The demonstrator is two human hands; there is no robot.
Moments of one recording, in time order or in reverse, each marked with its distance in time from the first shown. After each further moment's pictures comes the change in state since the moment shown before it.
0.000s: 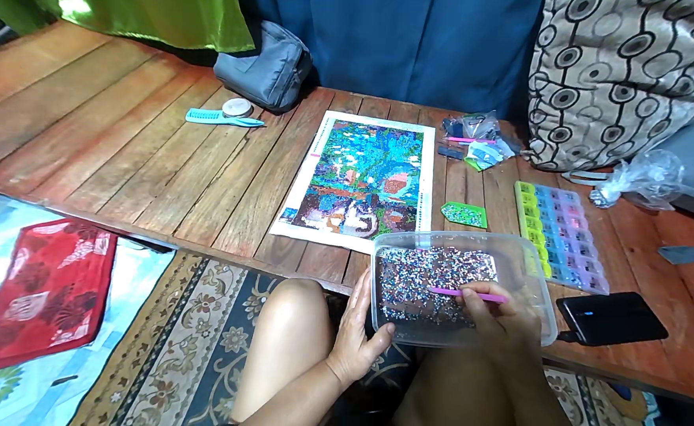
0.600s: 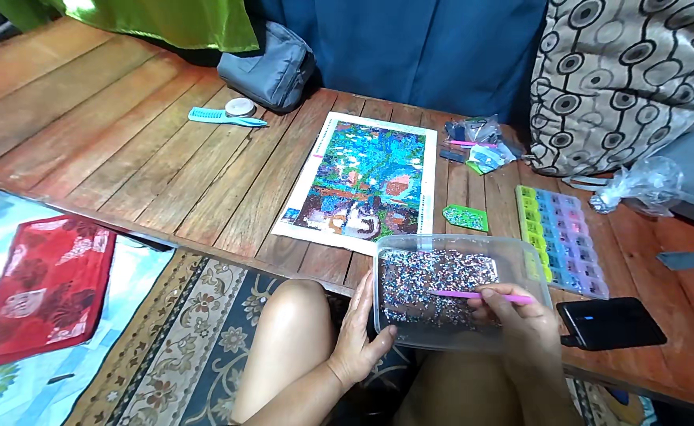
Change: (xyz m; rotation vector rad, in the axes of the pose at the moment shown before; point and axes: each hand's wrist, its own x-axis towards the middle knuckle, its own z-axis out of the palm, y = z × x) left_hand 0.000 0.000 0.000 -0.002 -0.006 -0.008; right_hand 0.008 -0.012 -0.011 0.441 0.017 0.335
